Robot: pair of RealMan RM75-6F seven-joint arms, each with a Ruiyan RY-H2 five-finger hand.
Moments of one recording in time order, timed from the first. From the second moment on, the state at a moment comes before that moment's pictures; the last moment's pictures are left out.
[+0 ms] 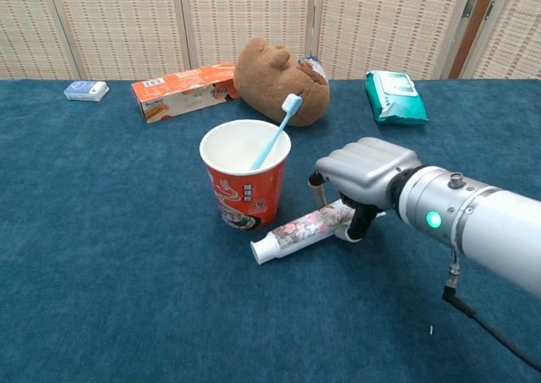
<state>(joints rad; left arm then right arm) -0.10 -0.94 -0.04 -1.65 1.43 1.41 -0.08 0.87 -1.68 0.06 -1.63 -0.76 1.13 -0.99</state>
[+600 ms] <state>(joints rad) -0.12 -0.96 -0.04 -1.67 1.43 1.39 -0.01 0.81 -1.44 0.02 -1.73 -0.69 1.13 -0.95</state>
